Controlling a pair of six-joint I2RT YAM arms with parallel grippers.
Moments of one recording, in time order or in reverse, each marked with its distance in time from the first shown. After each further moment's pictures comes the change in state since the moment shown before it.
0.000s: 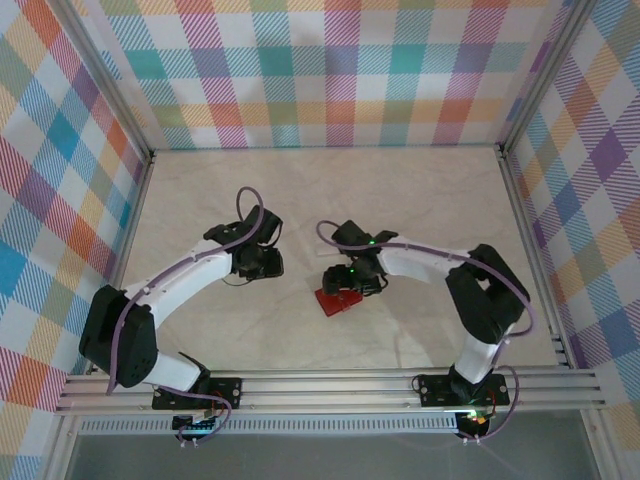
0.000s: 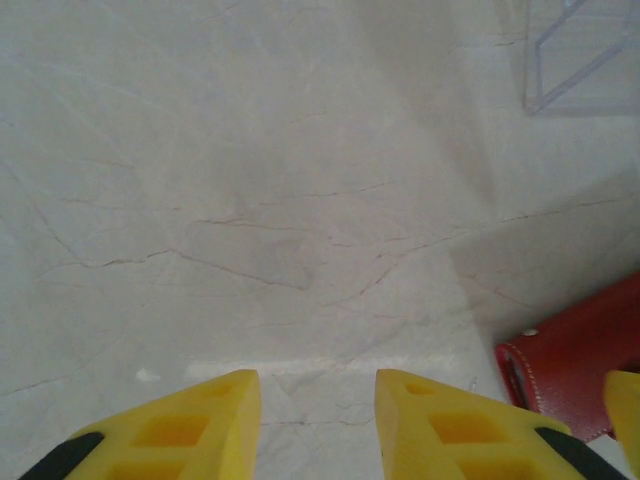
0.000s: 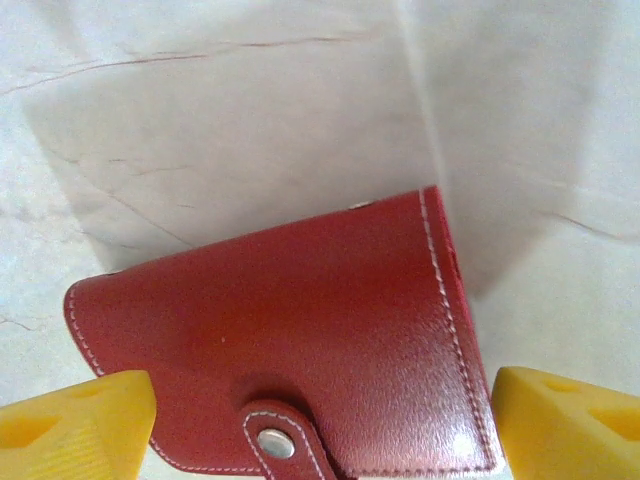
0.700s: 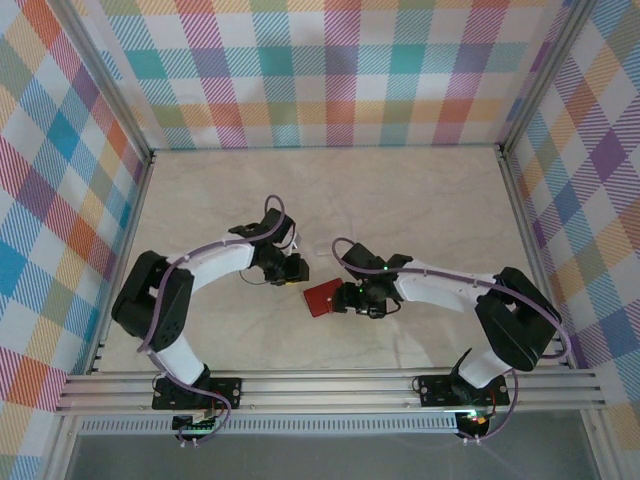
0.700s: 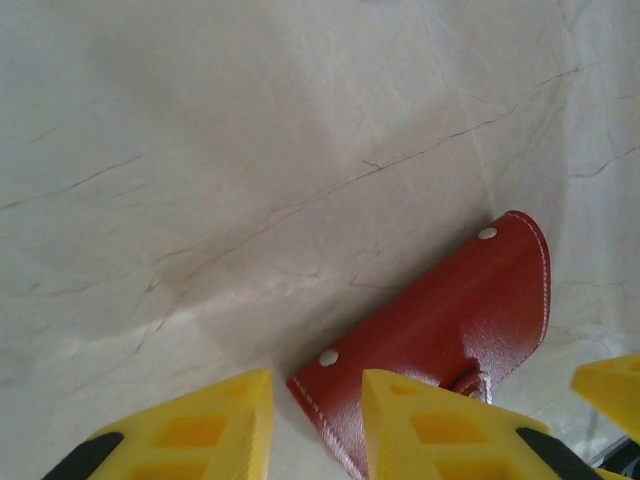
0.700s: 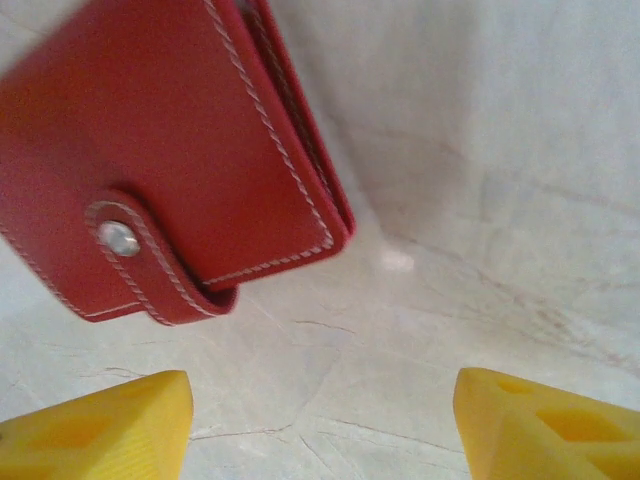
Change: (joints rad) left arm 0.006 0.262 0.004 0.240 0.404 0.076; right arm 0.071 -0.228 -0.267 0.090 -0.035 0.334
